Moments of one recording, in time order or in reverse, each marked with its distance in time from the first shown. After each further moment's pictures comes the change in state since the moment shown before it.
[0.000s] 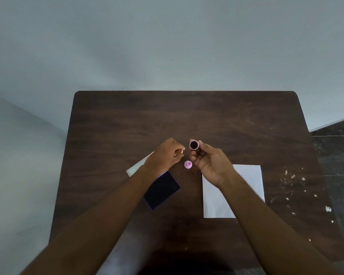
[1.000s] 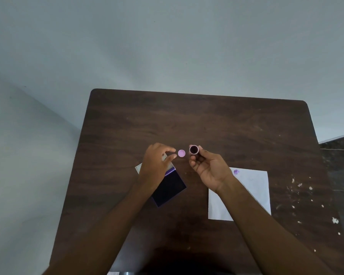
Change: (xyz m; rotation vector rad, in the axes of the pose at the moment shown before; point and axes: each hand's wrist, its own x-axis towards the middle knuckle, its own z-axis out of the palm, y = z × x) left_hand -0.061 0.004 -0.024 -0.098 0.347 -0.288; right_hand -0.002 0.021 0.007 0.072 -0.026 0.092
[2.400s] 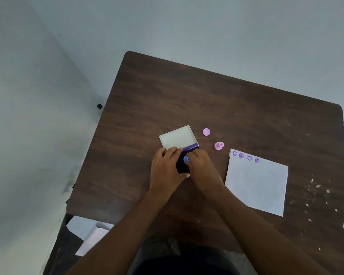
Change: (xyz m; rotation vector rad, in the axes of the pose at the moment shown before) left_hand -0.119 -0.037 0.009 0.244 0.038 -0.069; right_hand 0.026 0.119 -0.011 -1.943 -0.003 -0.221
